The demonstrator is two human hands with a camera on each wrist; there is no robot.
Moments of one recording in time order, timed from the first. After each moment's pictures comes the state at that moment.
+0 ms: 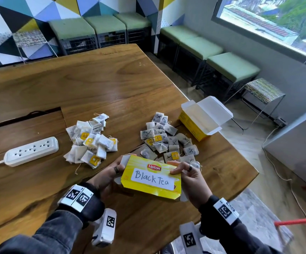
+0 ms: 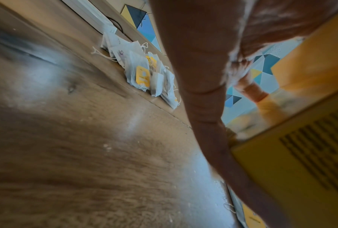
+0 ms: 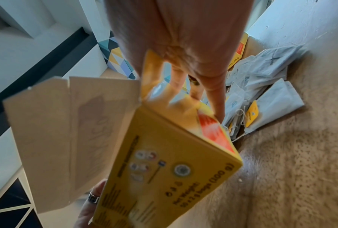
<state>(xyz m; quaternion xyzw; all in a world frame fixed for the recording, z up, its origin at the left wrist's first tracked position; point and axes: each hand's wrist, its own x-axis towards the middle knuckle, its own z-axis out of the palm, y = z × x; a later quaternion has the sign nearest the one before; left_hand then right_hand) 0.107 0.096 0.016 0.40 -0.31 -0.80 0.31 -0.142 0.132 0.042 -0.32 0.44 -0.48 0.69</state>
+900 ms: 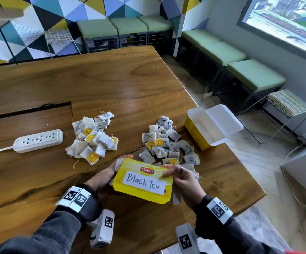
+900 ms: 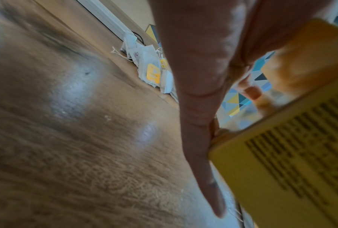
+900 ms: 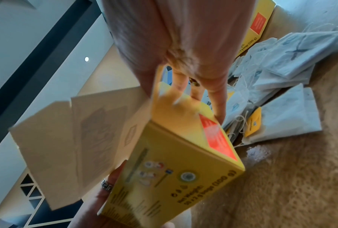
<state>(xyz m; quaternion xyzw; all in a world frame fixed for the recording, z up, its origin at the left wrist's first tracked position) 0.083 0.099 0.023 0.50 -0.36 -0.70 0.35 -0.162 0.101 0.034 -0.38 0.44 -0.38 0.71</state>
